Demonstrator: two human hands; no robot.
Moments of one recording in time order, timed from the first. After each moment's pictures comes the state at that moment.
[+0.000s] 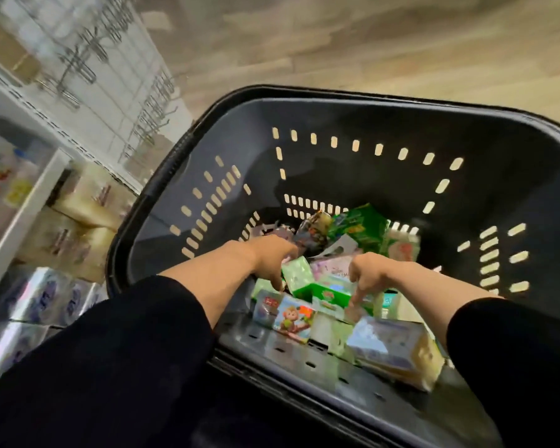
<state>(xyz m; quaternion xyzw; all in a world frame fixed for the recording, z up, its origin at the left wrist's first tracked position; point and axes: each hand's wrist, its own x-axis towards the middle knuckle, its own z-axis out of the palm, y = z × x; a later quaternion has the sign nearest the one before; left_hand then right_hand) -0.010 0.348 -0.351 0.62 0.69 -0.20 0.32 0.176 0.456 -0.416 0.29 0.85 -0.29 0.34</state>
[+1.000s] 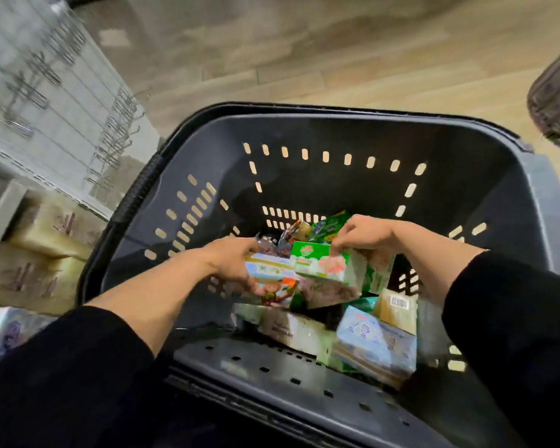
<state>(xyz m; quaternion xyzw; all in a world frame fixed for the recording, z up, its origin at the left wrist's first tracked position) -0.026 0.349 -0.319 0.57 0.74 -0.12 0.35 0.197 0.507 -0.353 0.39 0.76 -0.50 0.16</state>
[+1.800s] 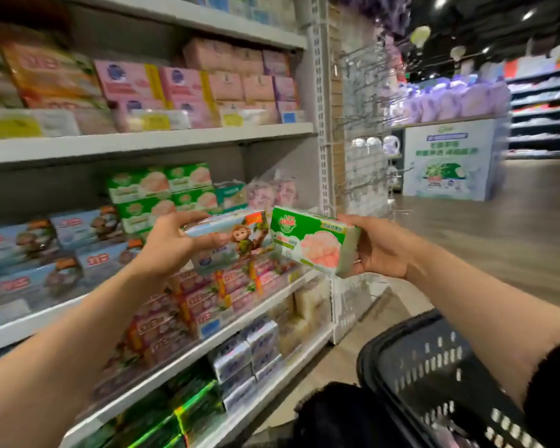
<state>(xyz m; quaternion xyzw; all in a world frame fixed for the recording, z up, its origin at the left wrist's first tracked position) -0.061 -0.071 -0.016 0.17 0.82 0.52 -0.14 -0.027 0.239 -0.037 0.00 0.66 -0.75 0.05</state>
